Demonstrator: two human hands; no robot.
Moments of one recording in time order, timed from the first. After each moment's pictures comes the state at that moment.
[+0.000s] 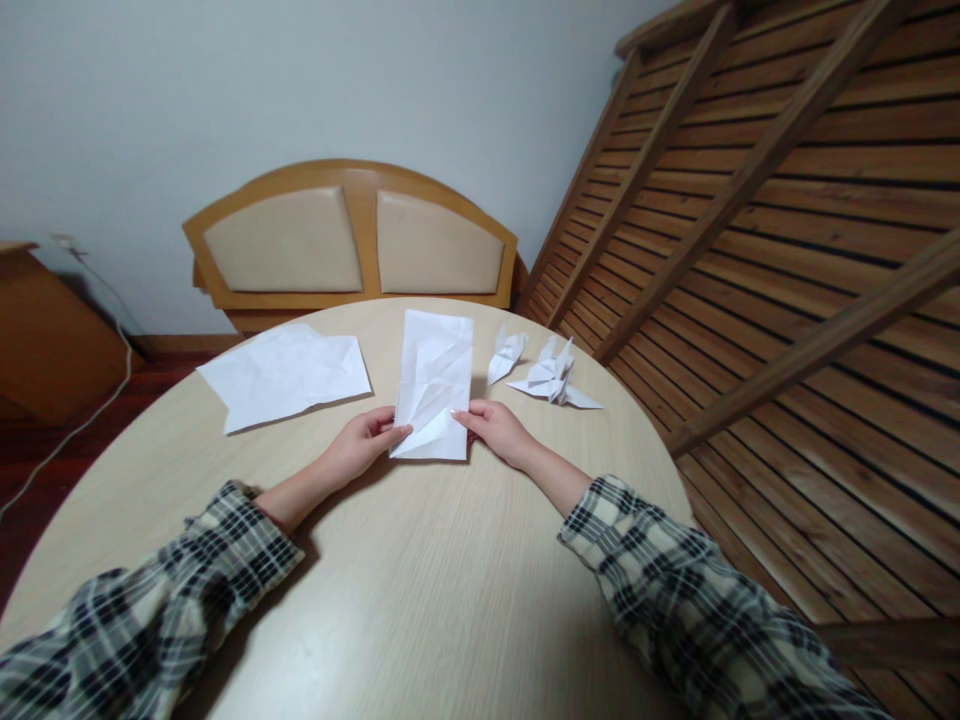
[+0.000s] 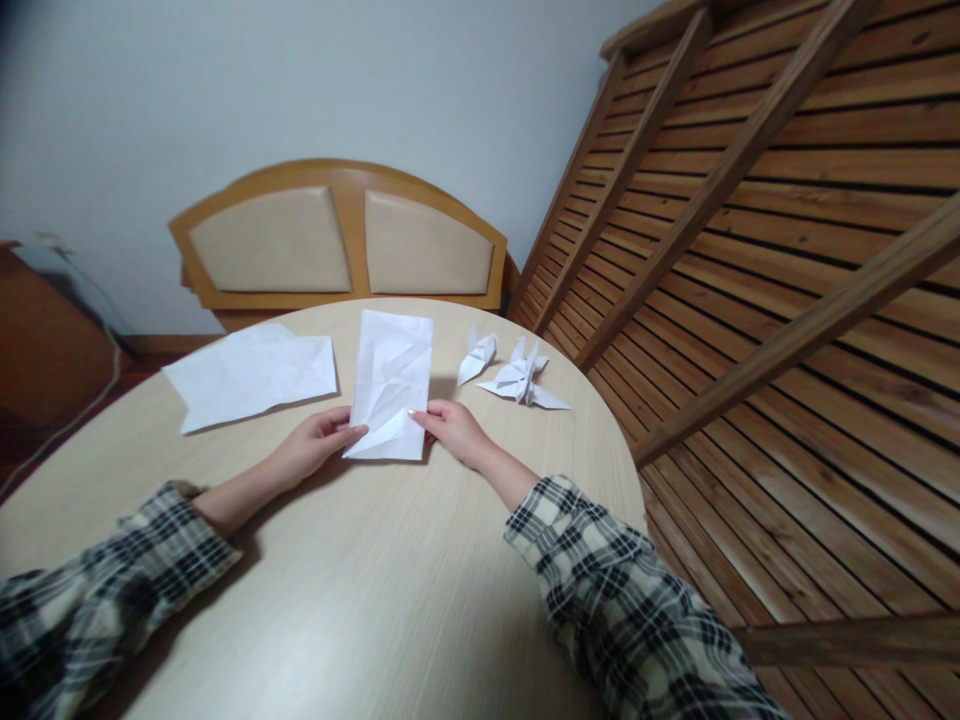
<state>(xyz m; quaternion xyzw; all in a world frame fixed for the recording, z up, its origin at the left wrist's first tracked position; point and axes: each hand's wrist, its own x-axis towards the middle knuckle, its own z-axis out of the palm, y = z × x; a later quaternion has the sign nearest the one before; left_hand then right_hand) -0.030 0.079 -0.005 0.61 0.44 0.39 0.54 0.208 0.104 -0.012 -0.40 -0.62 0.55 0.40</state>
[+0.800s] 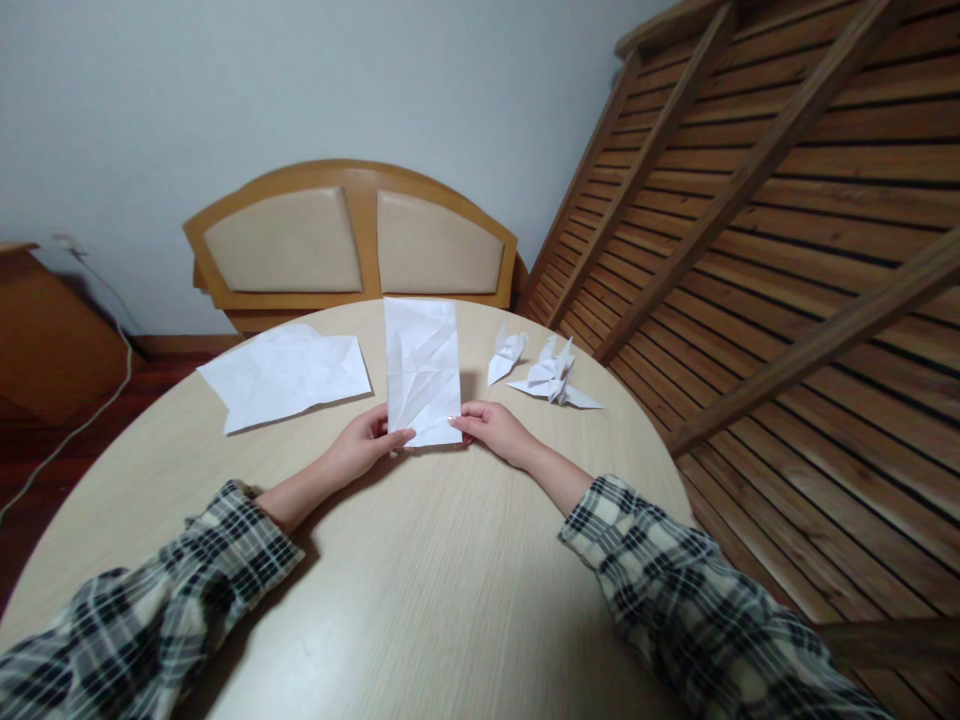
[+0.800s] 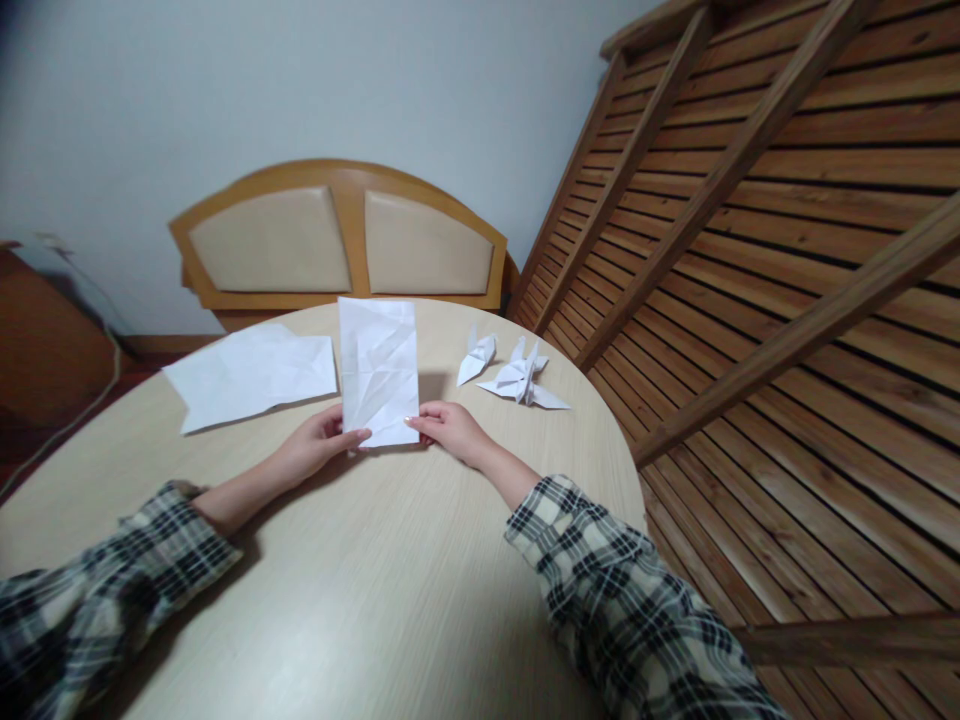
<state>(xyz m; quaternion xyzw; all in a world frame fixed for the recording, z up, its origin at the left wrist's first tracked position) -0.029 0.081 -0.010 0.62 0.44 0.39 0.51 0.210 0.101 -0.006 -0.37 -0.62 0.58 0.37</state>
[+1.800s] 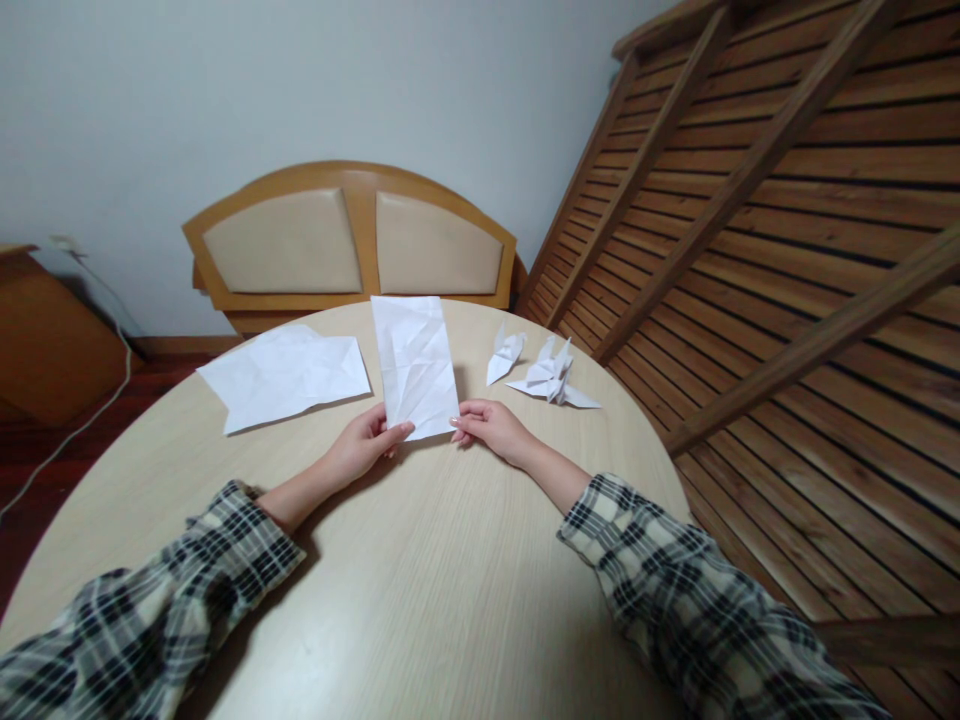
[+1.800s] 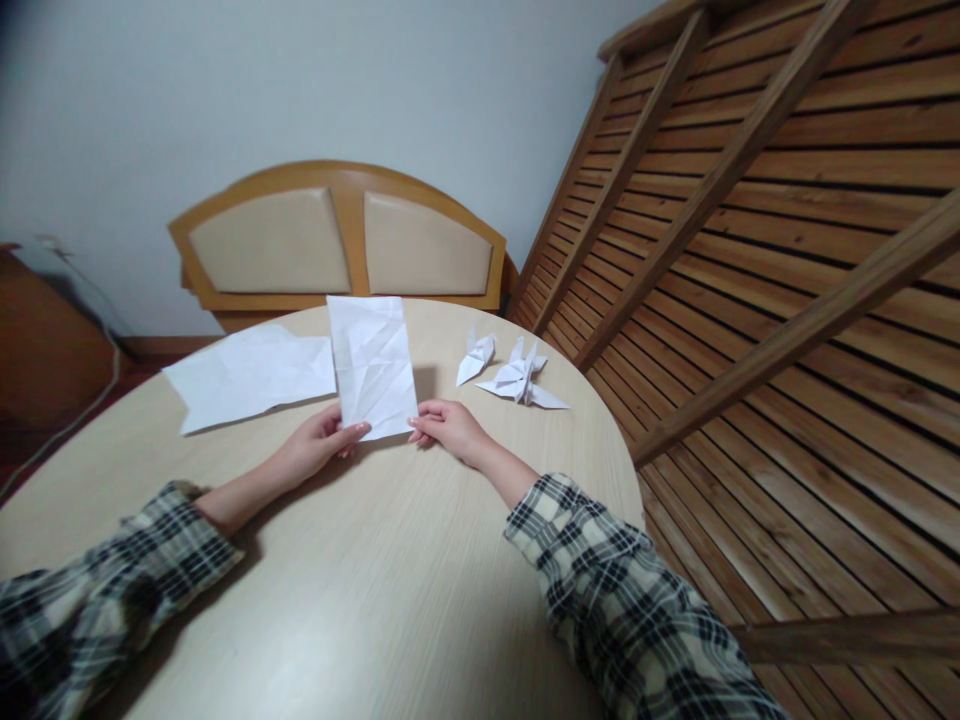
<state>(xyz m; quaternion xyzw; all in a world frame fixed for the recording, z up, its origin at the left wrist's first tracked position) -0.024 0.077 0.000 0.63 0.46 0.39 0.48 0.211 0.104 -0.011 -0.37 -0.58 0.62 0.37</state>
